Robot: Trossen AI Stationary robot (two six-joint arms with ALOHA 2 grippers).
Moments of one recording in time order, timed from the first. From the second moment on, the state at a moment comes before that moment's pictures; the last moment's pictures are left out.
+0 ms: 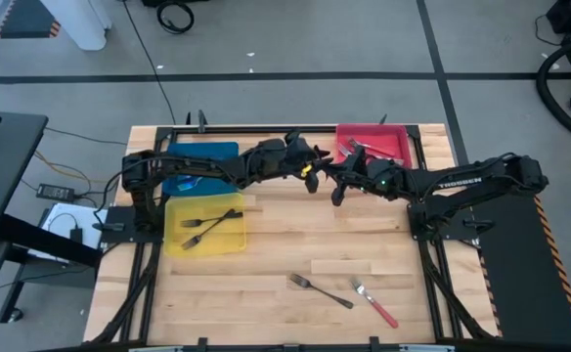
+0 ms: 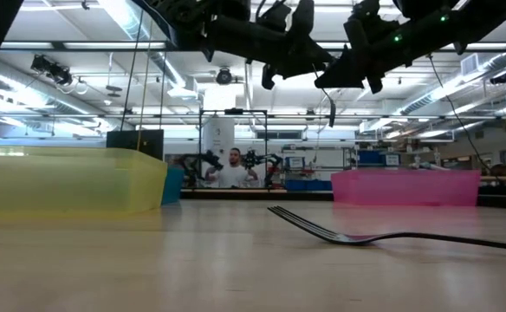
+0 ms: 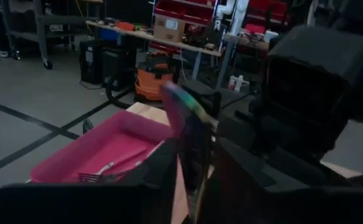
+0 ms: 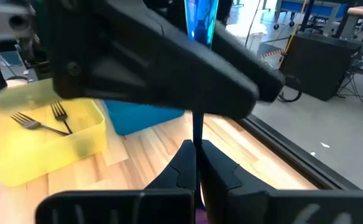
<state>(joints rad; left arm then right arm) 0.19 1.87 1.29 0.53 -0.11 -0.20 -0.09 1.11 0.56 0.31 0.41 0.10</state>
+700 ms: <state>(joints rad) 0.20 1.87 1.29 0.52 -0.10 -0.05 -0.11 1.11 0.56 0.31 0.39 0.09</state>
